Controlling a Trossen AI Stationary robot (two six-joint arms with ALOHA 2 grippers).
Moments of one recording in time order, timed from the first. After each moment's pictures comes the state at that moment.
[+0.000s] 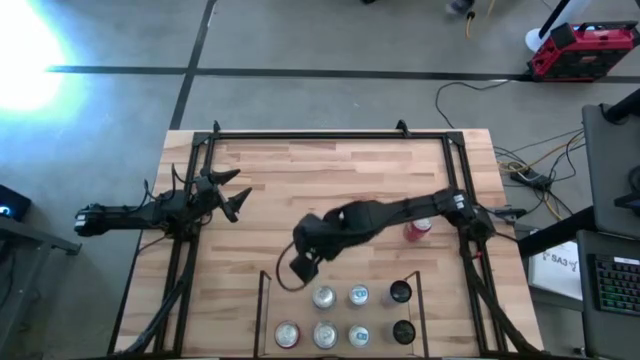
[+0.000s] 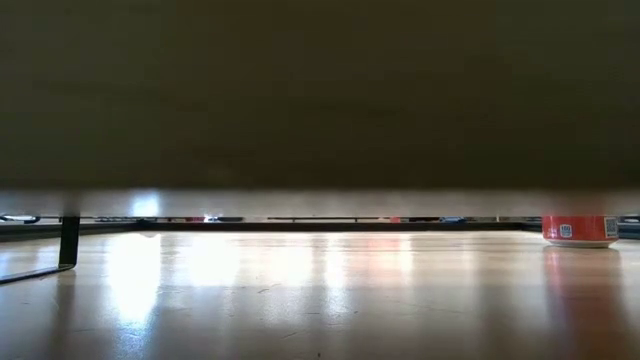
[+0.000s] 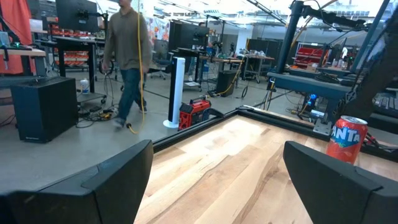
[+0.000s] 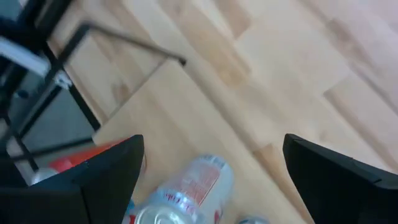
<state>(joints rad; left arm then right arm) 0.01 0.03 0.01 0.08 -0.59 -0.09 0.23 2.16 2.28 -1.18 -0.04 0.98</state>
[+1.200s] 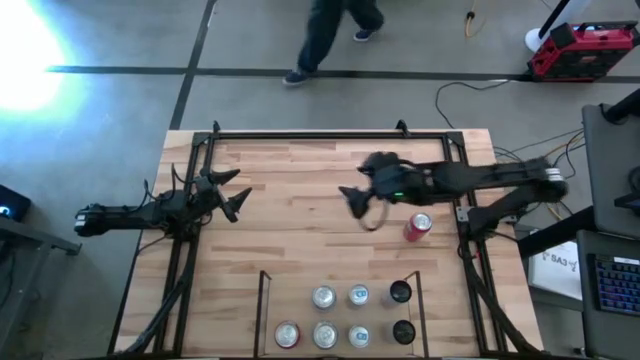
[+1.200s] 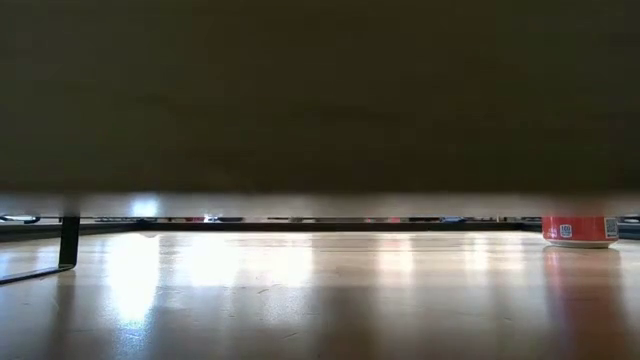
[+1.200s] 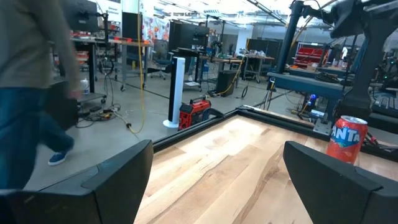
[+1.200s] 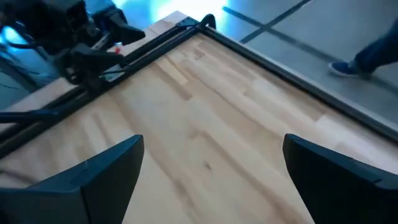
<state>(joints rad) 0.01 0.03 0.01 0.08 -0.59 -0.09 0.09 1.42 1.43 -0.64 0.48 0.59</state>
